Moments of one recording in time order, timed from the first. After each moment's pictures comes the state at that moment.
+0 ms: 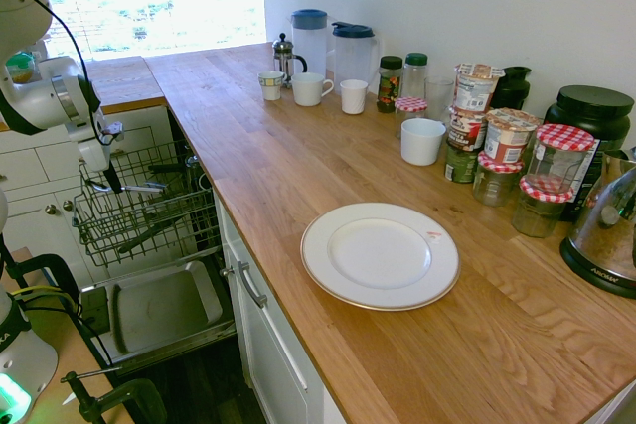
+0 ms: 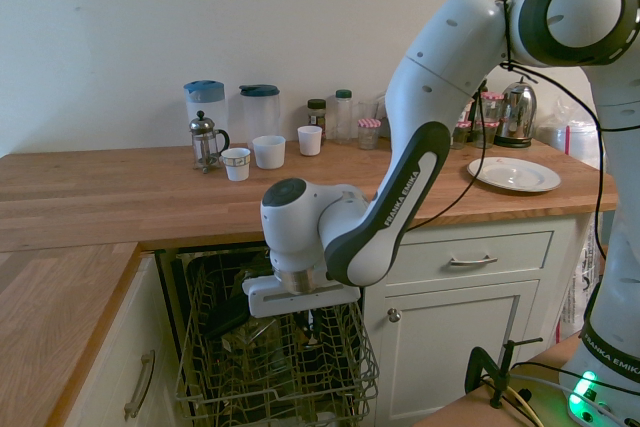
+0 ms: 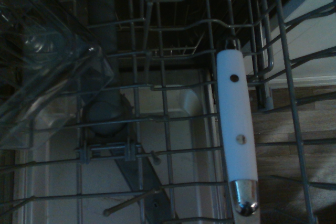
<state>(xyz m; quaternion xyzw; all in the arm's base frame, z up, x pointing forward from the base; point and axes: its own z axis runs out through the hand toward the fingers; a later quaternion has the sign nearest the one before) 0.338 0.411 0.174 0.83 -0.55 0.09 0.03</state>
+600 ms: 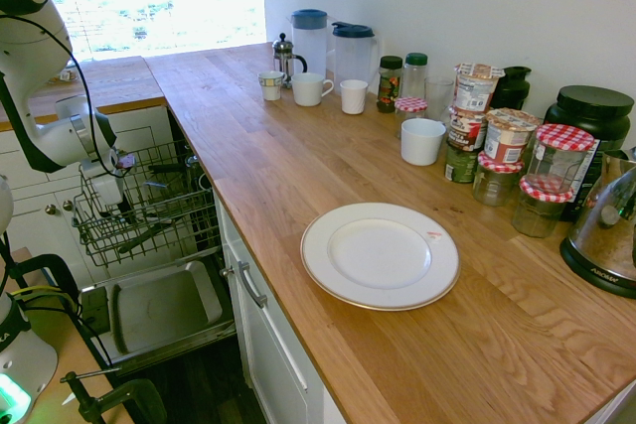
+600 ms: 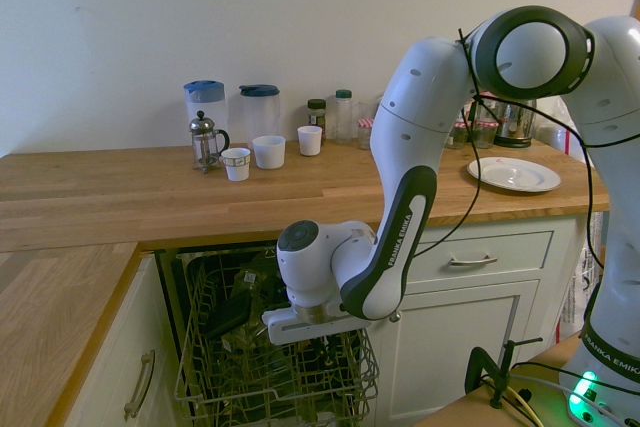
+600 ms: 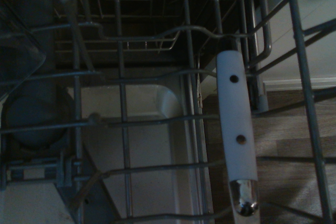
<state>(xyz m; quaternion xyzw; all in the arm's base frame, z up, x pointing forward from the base) 0.344 0.383 0.102 0.82 -0.55 0.11 0.05</state>
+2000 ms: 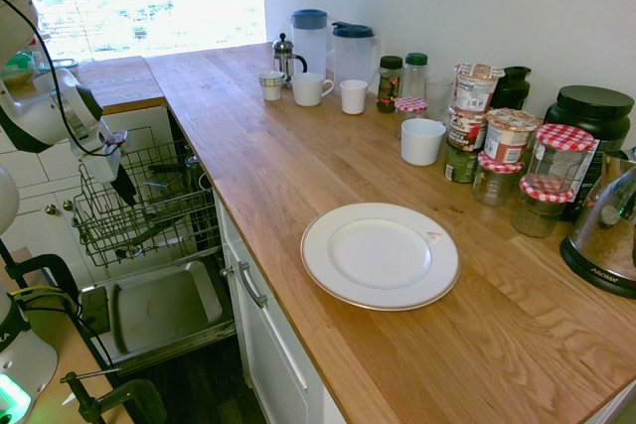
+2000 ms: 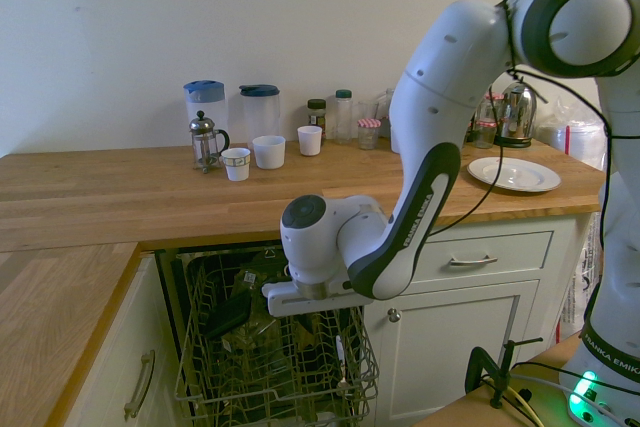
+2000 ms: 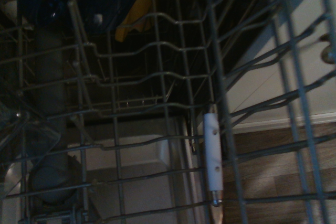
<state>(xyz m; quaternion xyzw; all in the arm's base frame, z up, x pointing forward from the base) 0.328 0.378 0.193 0.80 -0.58 0.16 0.02</state>
